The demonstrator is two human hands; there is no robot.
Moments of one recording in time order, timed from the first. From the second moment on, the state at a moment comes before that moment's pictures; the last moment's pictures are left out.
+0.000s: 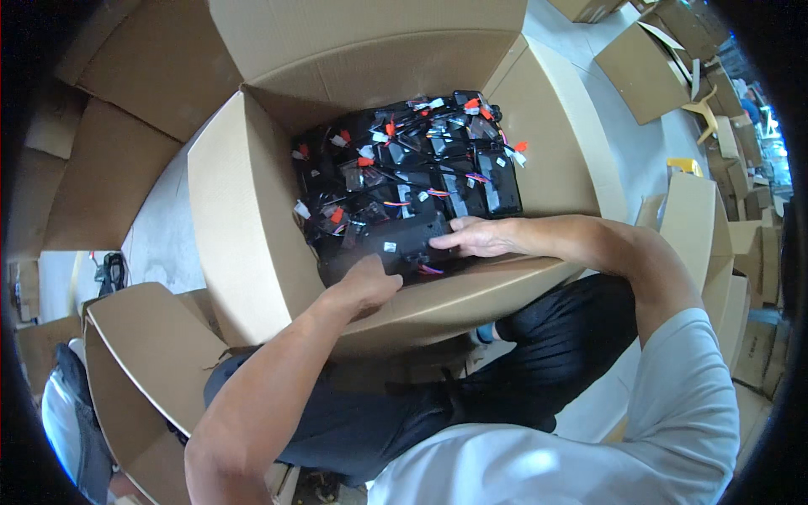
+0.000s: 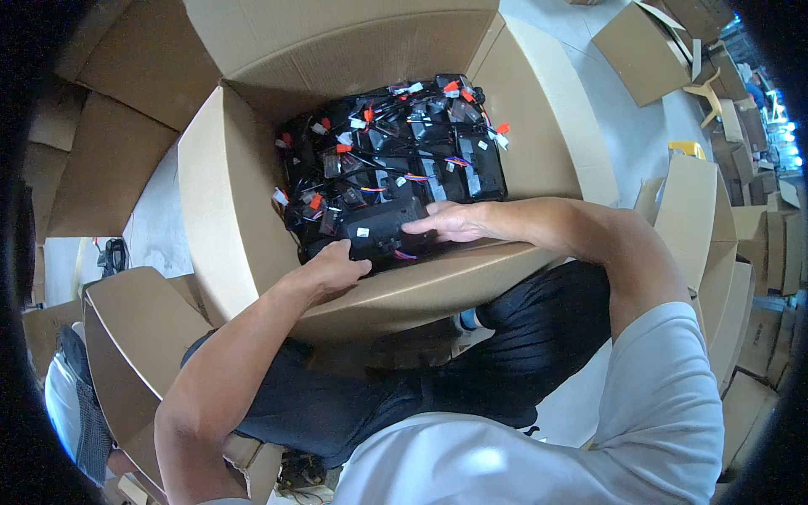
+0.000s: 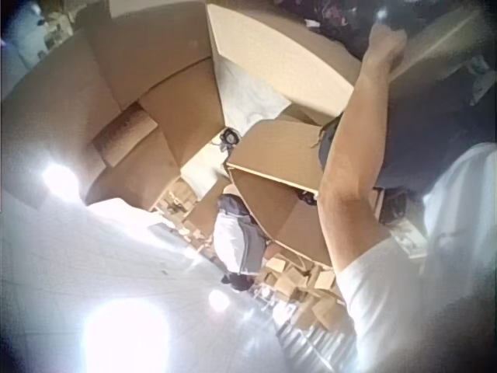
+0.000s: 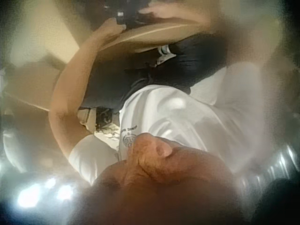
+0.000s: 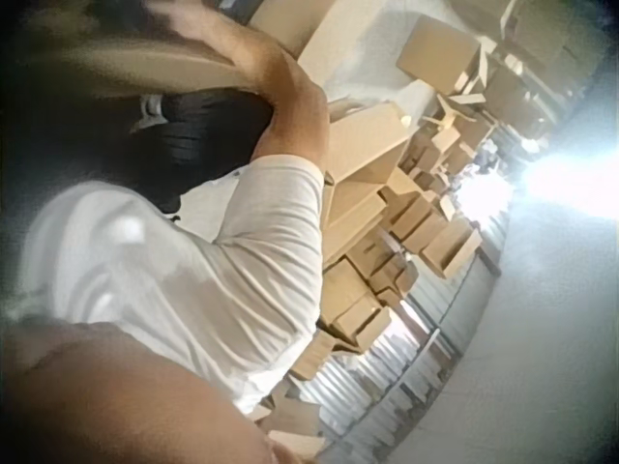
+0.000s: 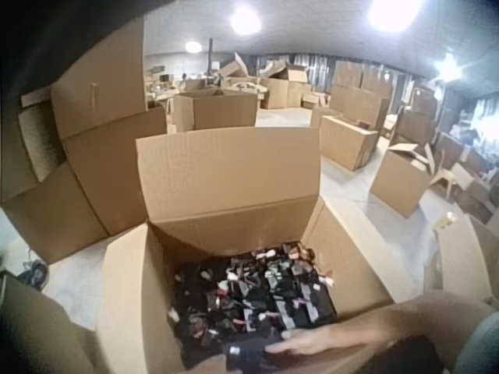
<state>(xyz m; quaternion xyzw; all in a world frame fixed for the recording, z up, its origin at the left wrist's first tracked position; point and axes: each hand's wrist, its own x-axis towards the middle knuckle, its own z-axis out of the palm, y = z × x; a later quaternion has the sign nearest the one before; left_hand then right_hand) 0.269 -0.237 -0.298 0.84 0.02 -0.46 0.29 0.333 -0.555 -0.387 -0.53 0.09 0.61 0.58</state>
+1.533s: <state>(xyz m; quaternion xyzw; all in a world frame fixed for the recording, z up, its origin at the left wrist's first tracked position) 0.149 -0.093 0.016 0.89 -0.25 -0.09 0.36 0.340 -0.612 -0.255 -0.87 -0.21 0.43 0.15</state>
